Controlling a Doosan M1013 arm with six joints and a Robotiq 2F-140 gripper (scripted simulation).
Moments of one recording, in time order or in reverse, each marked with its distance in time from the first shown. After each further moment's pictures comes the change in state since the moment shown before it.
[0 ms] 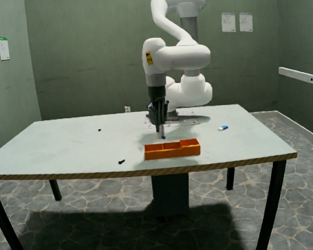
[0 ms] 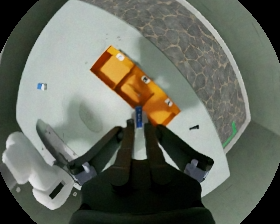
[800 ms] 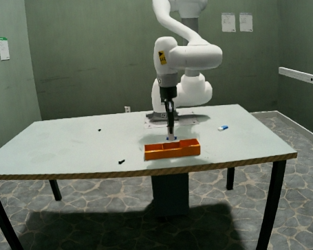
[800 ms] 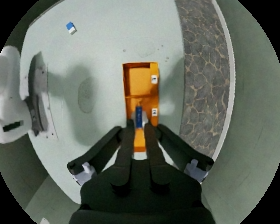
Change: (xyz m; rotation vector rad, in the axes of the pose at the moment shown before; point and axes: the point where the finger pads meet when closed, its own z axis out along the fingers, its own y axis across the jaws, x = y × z) arm 0.056 -0.010 0.000 -0.002 -0.003 -0.774
